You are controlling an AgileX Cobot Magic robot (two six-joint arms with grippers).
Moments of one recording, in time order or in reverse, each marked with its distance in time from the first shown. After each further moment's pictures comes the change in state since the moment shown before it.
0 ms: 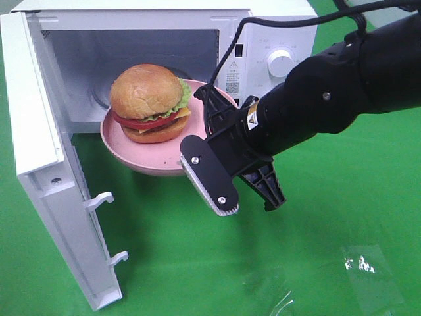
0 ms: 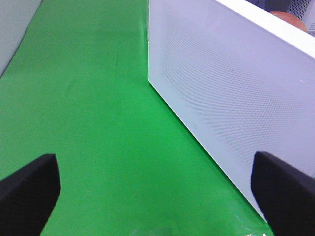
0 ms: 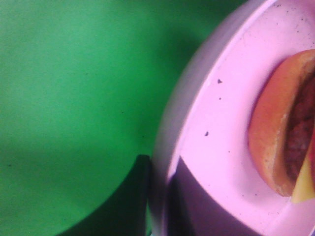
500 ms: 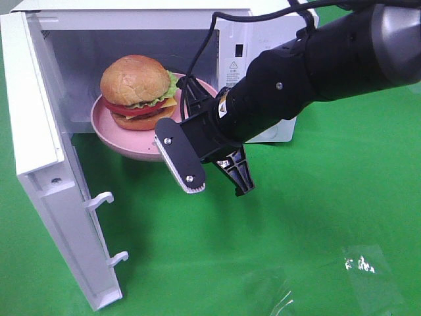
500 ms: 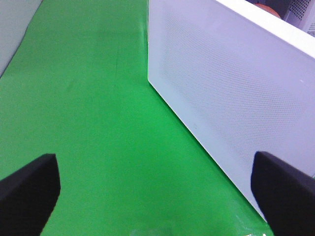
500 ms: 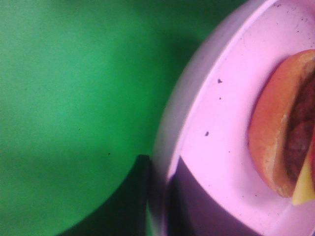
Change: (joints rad) left arm 0.000 0.000 0.000 0.000 0.000 0.000; right arm 0.000 0.140 -0.162 0.000 0.007 0.063
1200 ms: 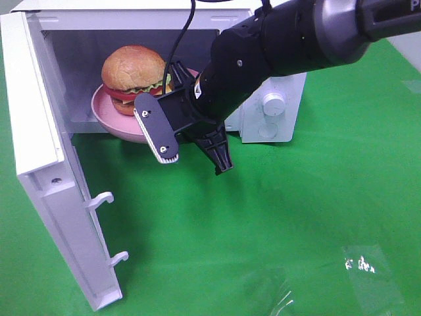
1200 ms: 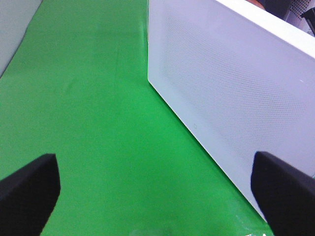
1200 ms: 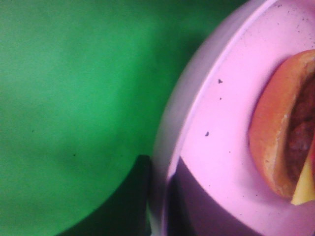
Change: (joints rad) left arm 0.000 0.000 0.000 0.000 0.000 0.000; right arm 0.000 0.132 -0.241 -0.125 0.165 0.175
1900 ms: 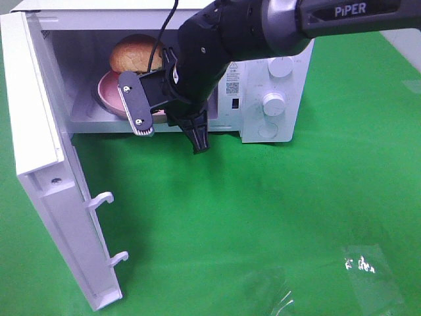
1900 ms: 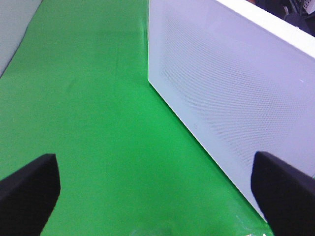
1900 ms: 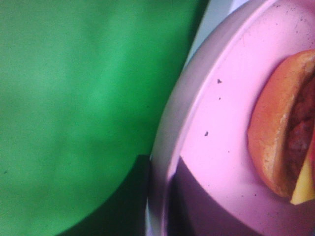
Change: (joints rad) left arm 0.000 0.000 0.000 0.000 0.000 0.000; right arm 0.000 0.167 -0.292 -0.122 0.132 0.230
